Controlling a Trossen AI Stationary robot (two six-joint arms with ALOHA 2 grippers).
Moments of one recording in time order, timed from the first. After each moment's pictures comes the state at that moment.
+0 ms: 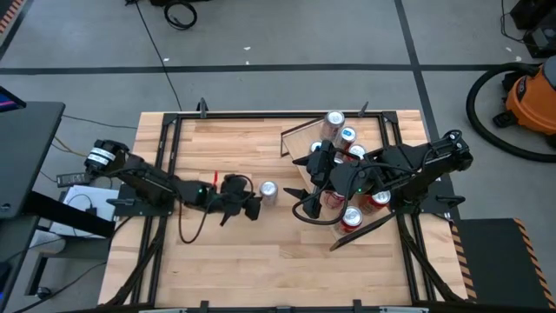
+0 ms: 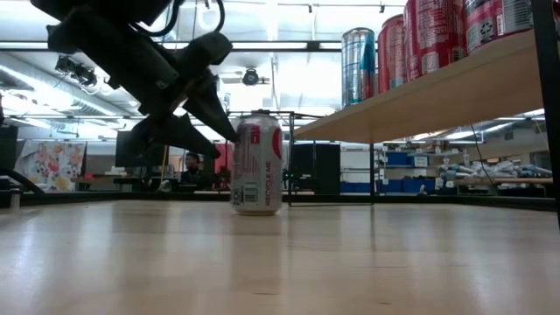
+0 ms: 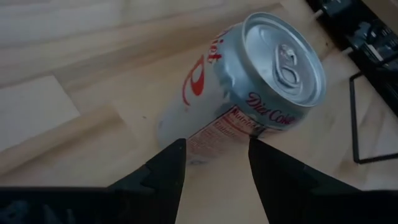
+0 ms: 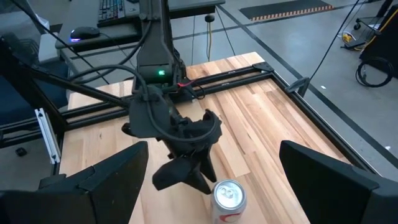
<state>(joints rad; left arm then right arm) -0.26 1.46 0.66 0.07 -0.53 -1.09 0.37 1.57 1.83 -0.81 0.58 0.39</state>
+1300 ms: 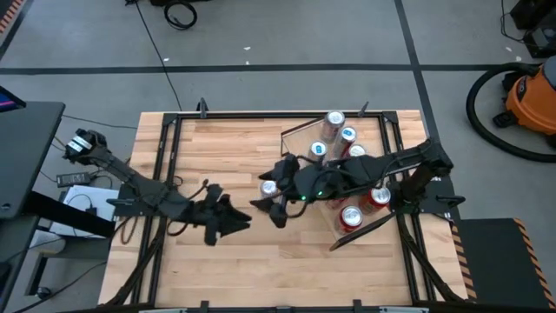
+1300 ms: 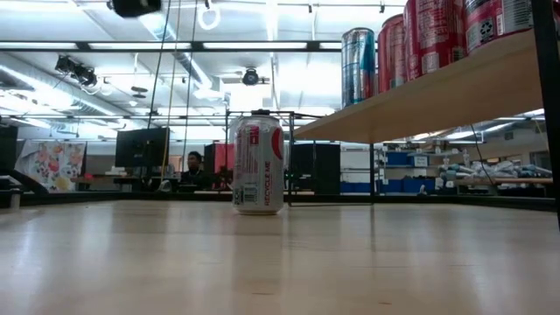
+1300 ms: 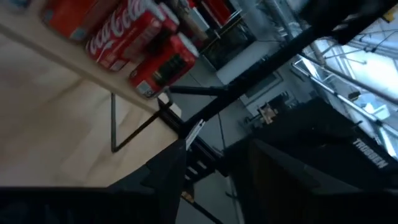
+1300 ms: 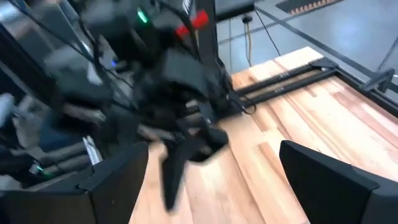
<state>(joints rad) -0.54 1.11 0.66 0.44 -0.42 -0.91 0.30 1.76 1.86 -0.51 0.38 0.45</state>
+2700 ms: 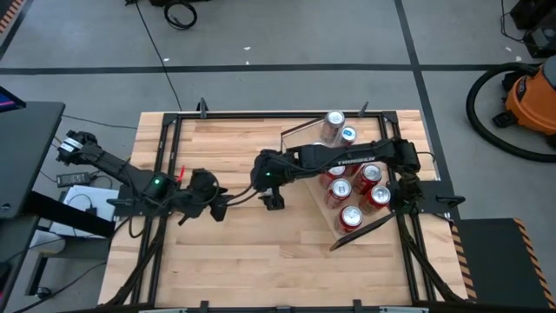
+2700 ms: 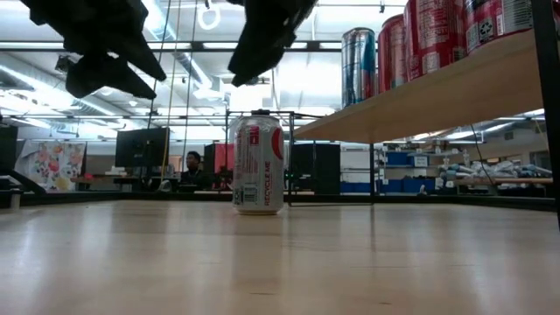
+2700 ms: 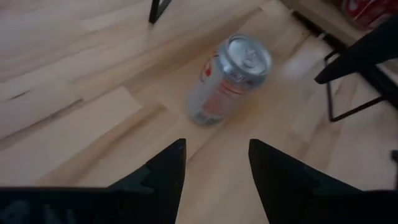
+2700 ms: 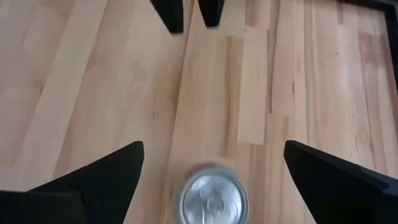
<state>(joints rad) -0.44 0.98 0.66 -0.48 -0.63 -1.10 0.04 2.00 1.86 -0.76 0.06 -0.15</state>
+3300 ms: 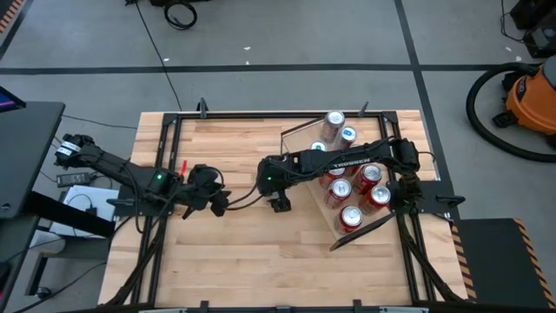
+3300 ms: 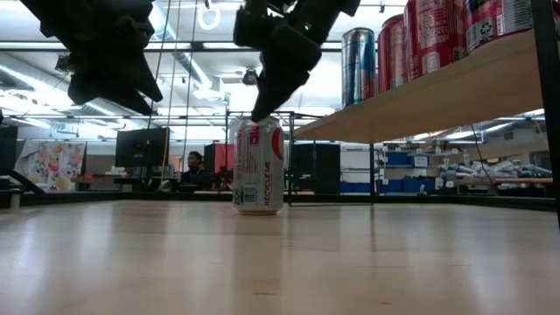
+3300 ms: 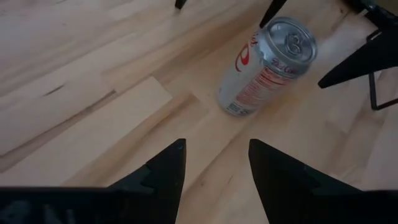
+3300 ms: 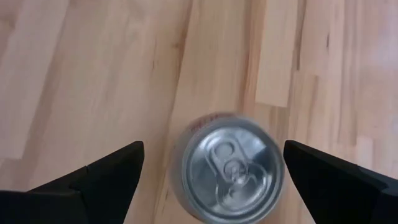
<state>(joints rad) -0.34 0.98 0.66 -0.57 -0.54 -1.04 0.02 2.00 1.69 -0.70 0.04 -0.18</state>
